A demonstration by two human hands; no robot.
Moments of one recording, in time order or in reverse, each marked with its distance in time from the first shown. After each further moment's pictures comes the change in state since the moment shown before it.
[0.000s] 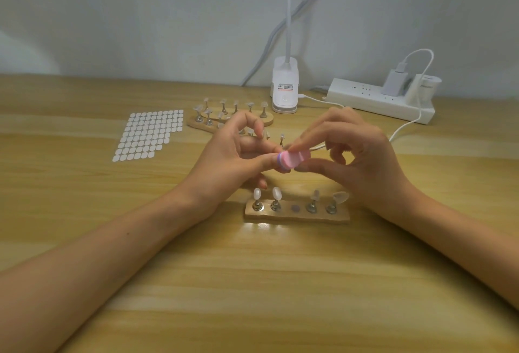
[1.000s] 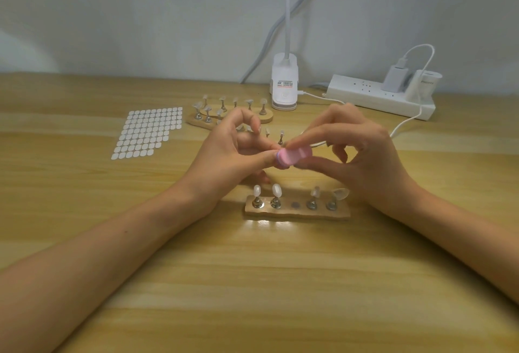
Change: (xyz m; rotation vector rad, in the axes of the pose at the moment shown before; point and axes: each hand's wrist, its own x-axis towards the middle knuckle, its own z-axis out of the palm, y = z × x) left_hand -0.002 0.005 0.003 0.000 0.033 -0.025; right_hand -0.002 0.001 -0.002 -0.053 -0.012 -0.049
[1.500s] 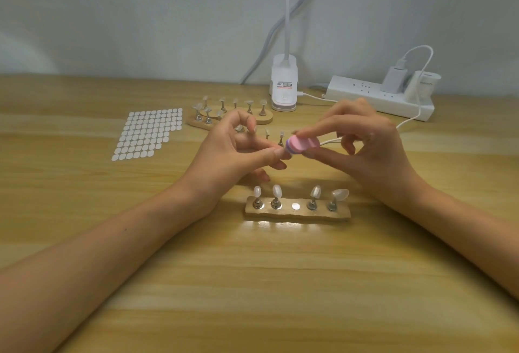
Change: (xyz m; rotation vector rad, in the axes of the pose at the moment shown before) left_hand 0.000 0.001 -0.001 -0.011 0.007 -0.015; right_hand 0.001 0.004 -0.005 -0.022 0.033 0.029
